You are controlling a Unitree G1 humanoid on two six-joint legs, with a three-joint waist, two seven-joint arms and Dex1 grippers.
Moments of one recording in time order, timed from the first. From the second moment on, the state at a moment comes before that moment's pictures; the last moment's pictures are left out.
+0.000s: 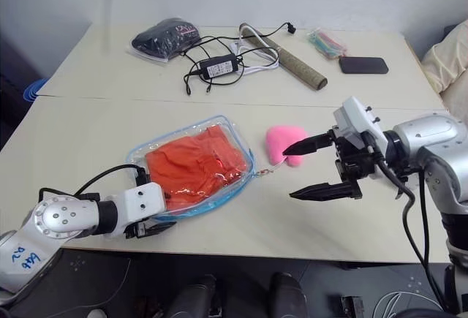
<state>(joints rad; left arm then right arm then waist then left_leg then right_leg) -0.07 1.08 -0.12 -0.73 -0.19 0.77 -0.67 -0.58 -1.00 -0.03 -0.22 0.70 0.64 1.46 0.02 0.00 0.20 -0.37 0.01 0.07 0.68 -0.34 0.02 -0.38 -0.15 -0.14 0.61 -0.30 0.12</state>
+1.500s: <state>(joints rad) -0.64 0.78 -0.25 0.44 0.14 -0.64 -0.97 -0.33 -1.07 -0.16 -0.27 0.66 0.63 1.32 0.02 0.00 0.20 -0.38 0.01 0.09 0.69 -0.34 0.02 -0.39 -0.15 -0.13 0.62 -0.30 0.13</state>
